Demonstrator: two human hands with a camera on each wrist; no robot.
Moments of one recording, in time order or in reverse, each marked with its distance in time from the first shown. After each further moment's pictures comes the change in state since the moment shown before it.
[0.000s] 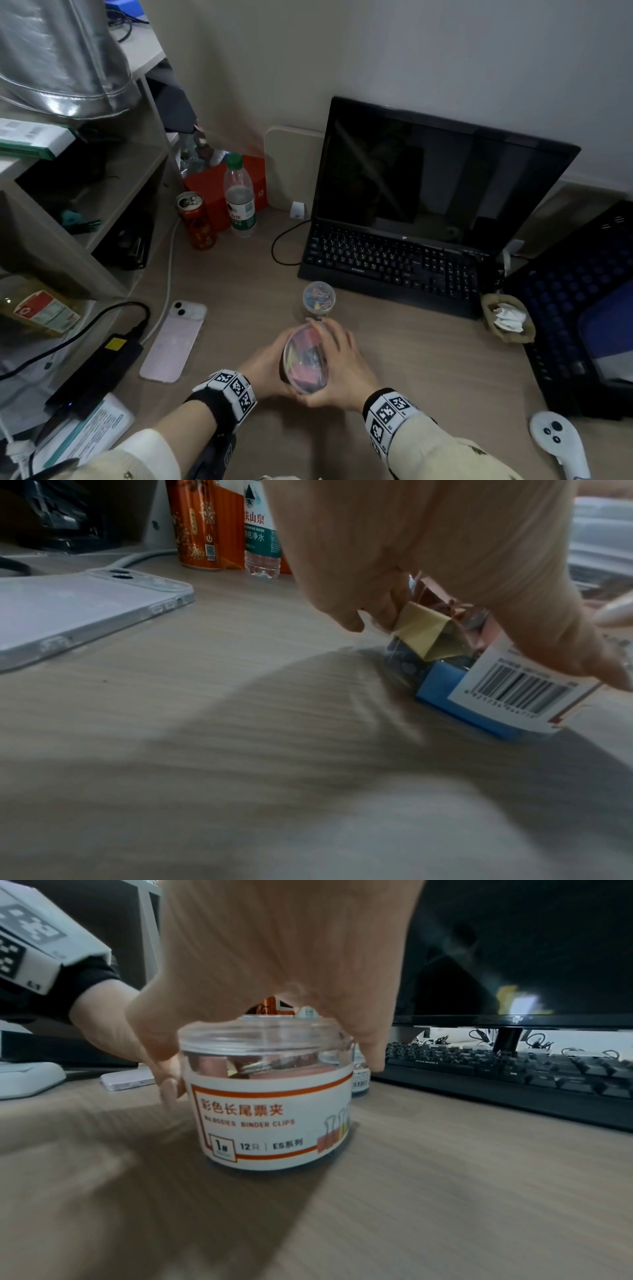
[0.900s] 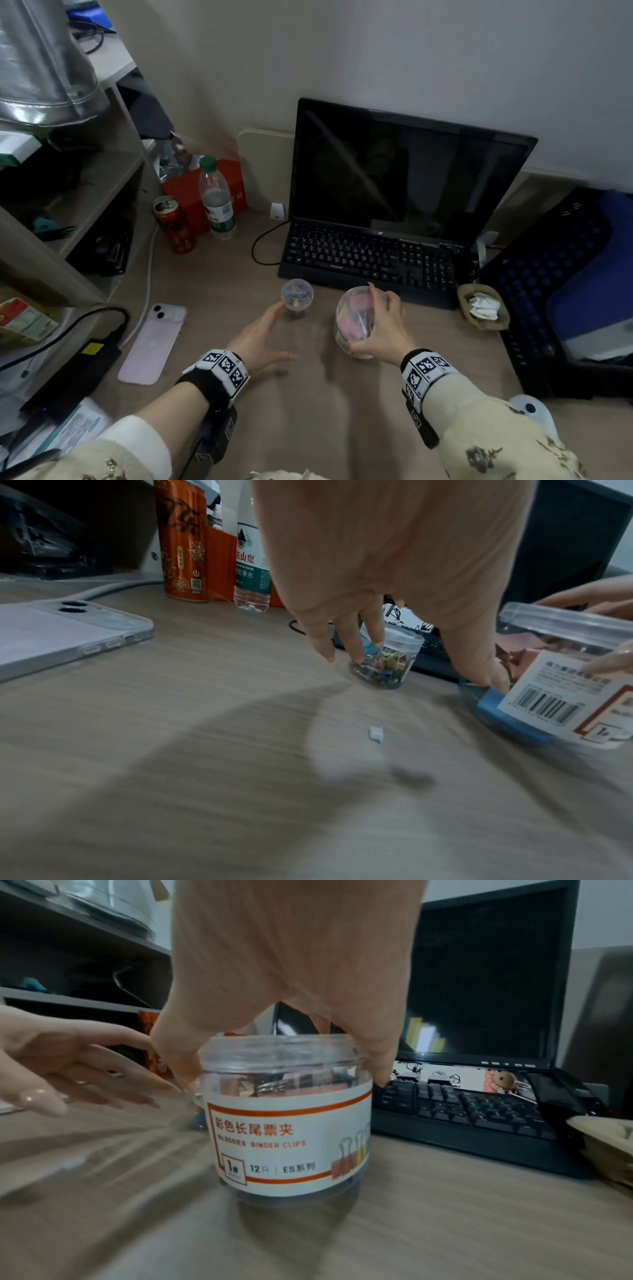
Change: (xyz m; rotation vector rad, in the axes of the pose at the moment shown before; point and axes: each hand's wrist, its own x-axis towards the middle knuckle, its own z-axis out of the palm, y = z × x) left_hand 0.027 0.025 -0.007 0.173 0.091 -0.088; right_hand -0.012 0.091 -0.062 0.105 0.171 0.397
